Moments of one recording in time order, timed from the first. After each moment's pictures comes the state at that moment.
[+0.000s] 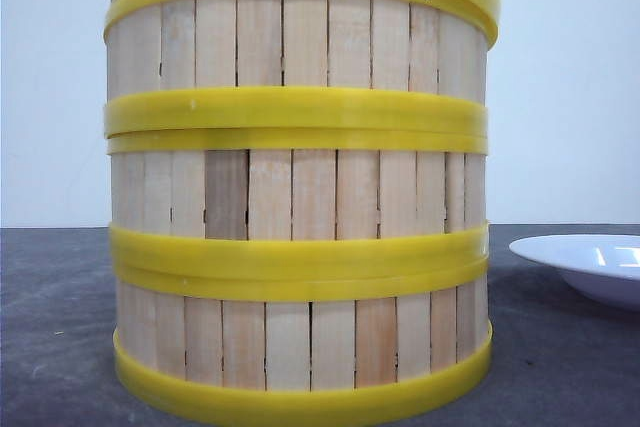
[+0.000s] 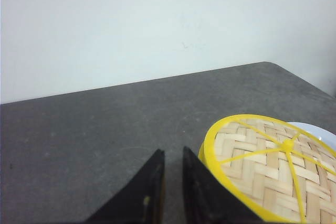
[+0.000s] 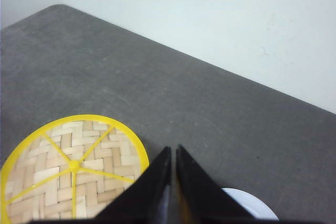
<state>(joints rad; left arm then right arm) -0.43 0.48 1.17 -0.84 0.00 -0.04 0.88 1.13 1.97 -1.27 0.37 0.14</state>
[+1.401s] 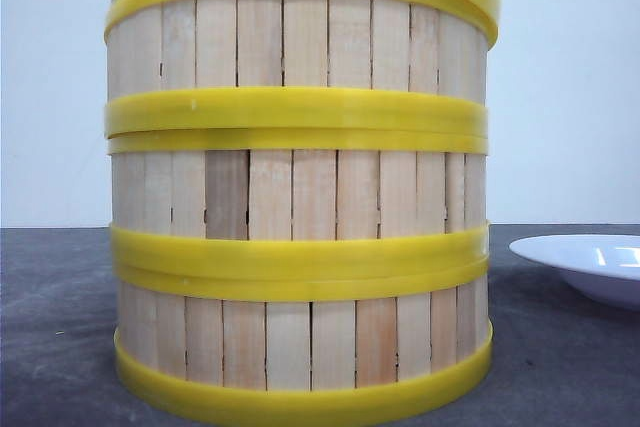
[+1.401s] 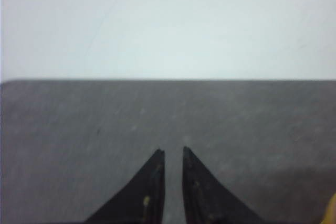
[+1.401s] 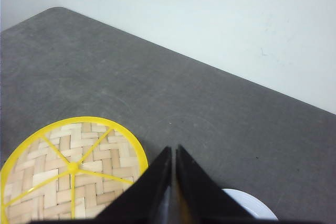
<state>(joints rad) -0.07 0.23 0.40 -0.25 -0.02 -0.03 0.88 1.13 1.97 -1.27 0.37 0.14</state>
